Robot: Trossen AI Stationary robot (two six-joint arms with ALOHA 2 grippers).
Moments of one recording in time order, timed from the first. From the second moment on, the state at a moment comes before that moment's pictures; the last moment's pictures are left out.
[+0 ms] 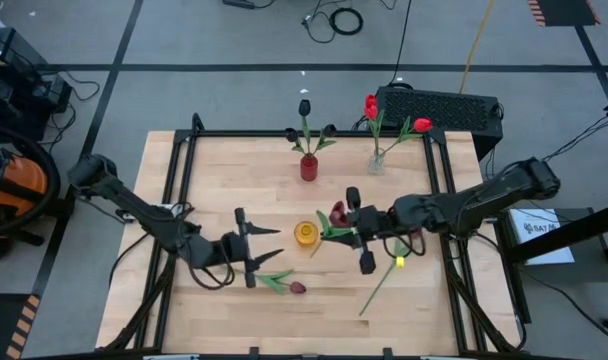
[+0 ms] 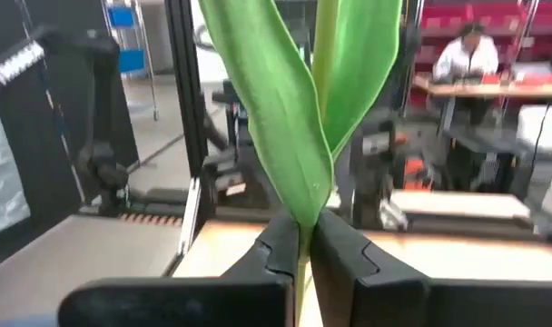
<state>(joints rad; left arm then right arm) -0.57 1.28 0.76 0.42 -0.77 0.15 0.29 1.27 0.95 0.29 0.13 0.07</state>
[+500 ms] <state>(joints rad) -0.62 1.22 0.76 0.25 -0.77 0.03 0.24 1.33 0.95 0.29 0.23 0.01</state>
